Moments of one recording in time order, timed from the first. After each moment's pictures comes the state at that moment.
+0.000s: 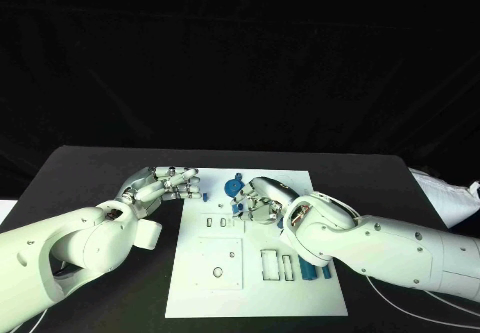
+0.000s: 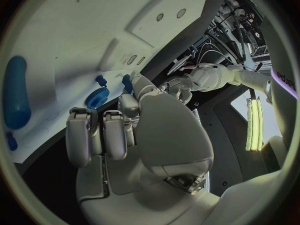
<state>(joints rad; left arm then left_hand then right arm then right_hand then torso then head) 1.22 -0.90 -0.04 1.65 -0.05 -0.30 0.30 1.38 0.01 0.07 0.05 0.05 1.00 0.20 0.08 0.07 1.11 0.14 0.08 0.07 1.15 0.10 0.15 0.25 0.17 1.02 0.20 0.34 0.14 1.01 -0.80 0.11 1.69 -1.43 -0.45 -0.24 1.47 -0.03 0.17 0.09 0.19 1.14 0.10 0.11 0.09 1.34 0.01 0.93 1.25 1.46 -0.05 1.47 1.31 0.06 1.42 0.06 1.49 1.31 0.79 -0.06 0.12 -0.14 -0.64</state>
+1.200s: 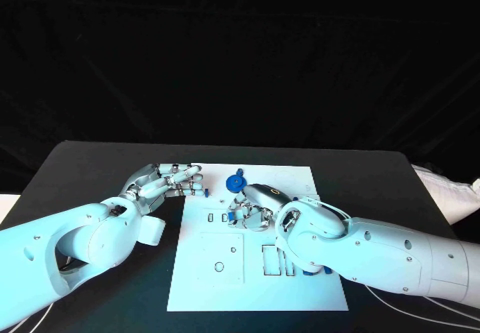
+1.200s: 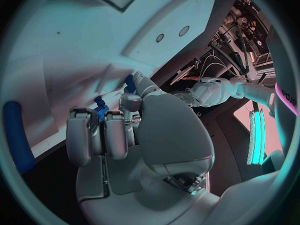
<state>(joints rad) 1.21 -0.89 -0.04 1.65 -0.04 -0.30 0.30 1.38 0.01 0.07 0.05 0.05 1.00 0.20 0.08 0.07 1.11 0.14 0.08 0.07 1.15 0.10 0.15 0.25 0.17 1.02 0.20 0.34 0.14 0.98 -0.75 0.11 1.69 -1.55 -0.39 -0.35 1.42 -0.05 0.17 0.10 0.19 1.15 0.10 0.10 0.10 1.34 0.01 0.91 1.07 1.46 -0.05 1.47 1.31 0.06 1.42 0.06 1.48 1.31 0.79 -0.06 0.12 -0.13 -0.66</state>
